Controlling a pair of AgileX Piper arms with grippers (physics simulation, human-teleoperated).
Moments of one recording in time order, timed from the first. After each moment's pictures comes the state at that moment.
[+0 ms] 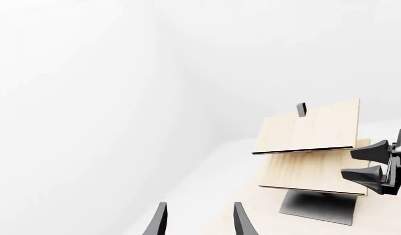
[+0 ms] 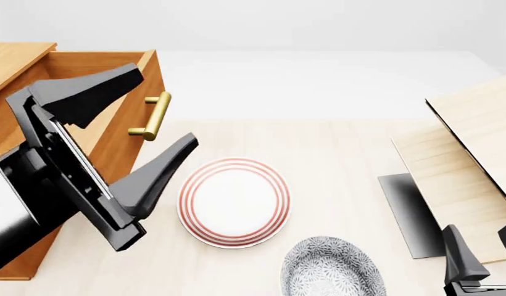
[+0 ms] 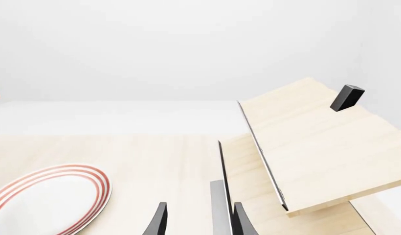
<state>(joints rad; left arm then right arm) -0.91 0.76 -0.67 -0.29 0.51 -0.01 0.00 0.00 0.00 0.00</state>
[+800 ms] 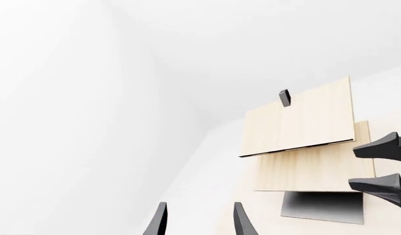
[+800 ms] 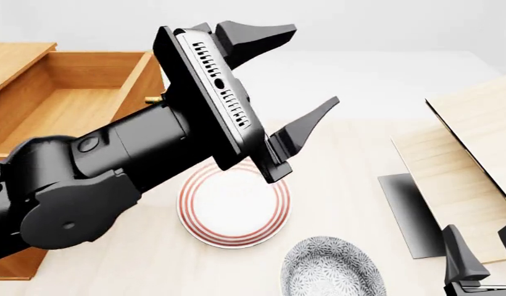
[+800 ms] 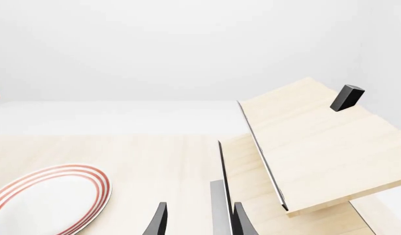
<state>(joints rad) -1.00 1.25 -1.09 -0.22 0.68 -0.01 0.00 0.00 0.00 0.00</state>
